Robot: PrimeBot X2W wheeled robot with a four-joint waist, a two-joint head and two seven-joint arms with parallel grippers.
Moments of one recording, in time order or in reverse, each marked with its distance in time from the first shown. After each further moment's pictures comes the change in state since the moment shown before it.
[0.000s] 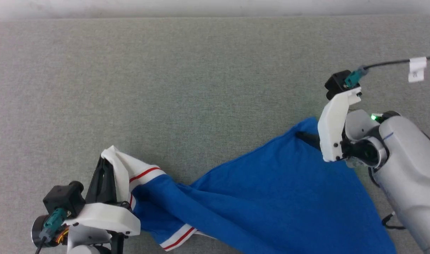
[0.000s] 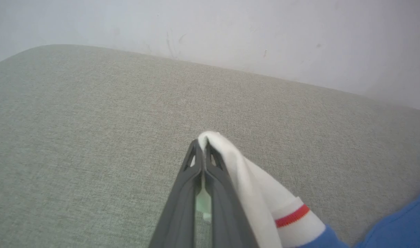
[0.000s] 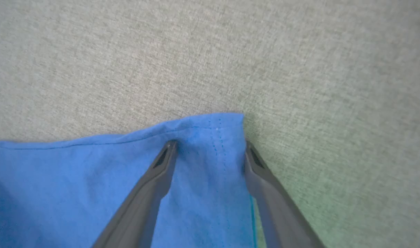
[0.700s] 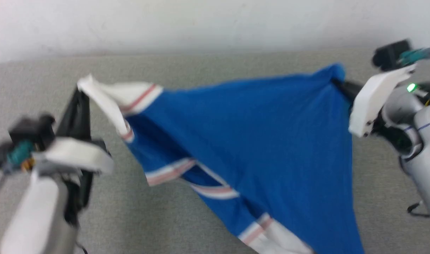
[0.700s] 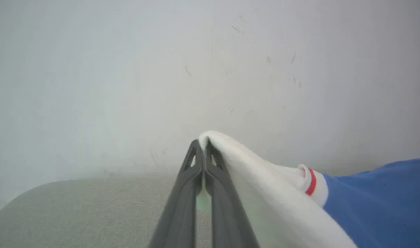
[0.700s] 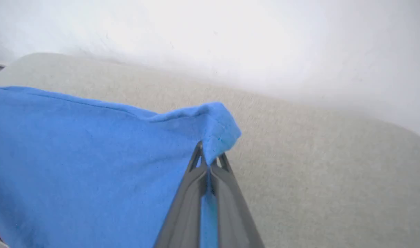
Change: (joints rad) left arm -0.266 0.110 0.016 0.110 0.000 -0.111 -0.015; right arm 0.008 -0.097 -0.066 -0.117 -0.006 0.002 -0.351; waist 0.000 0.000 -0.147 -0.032
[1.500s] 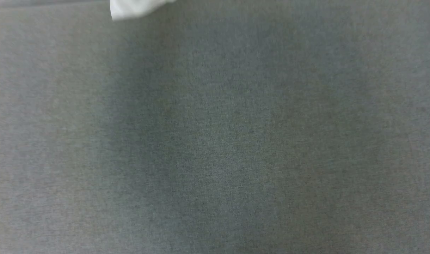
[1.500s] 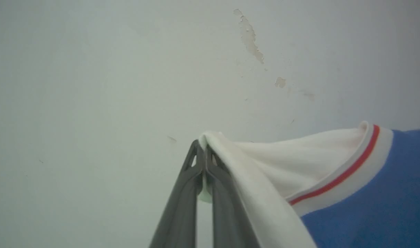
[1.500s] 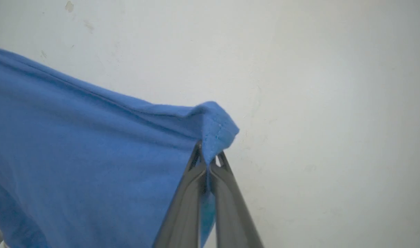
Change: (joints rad) left arm -1.223 0.086 -0.065 0.594 0.152 -0.134 -0.033; right arm -0.681 -0.026 -0.129 0.114 -0.256 0.003 -0.429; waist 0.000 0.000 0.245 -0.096
